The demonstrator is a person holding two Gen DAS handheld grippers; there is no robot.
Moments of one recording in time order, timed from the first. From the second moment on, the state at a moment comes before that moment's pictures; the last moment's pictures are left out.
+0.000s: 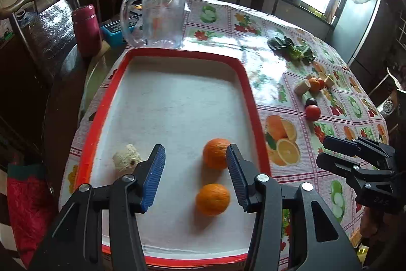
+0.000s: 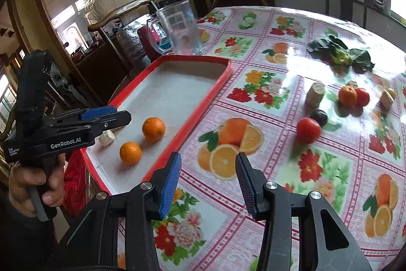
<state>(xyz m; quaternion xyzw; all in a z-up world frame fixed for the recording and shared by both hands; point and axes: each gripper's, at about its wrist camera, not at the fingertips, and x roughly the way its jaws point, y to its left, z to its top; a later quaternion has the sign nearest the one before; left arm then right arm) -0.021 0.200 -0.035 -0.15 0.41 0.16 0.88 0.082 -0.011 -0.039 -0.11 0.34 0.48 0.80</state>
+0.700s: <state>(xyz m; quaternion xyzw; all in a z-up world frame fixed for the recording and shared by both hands) 0.055 0.087 -0.042 -0.12 0.44 0.04 0.89 0.171 -0.132 -0.049 -0.05 0.35 0.37 0.86</state>
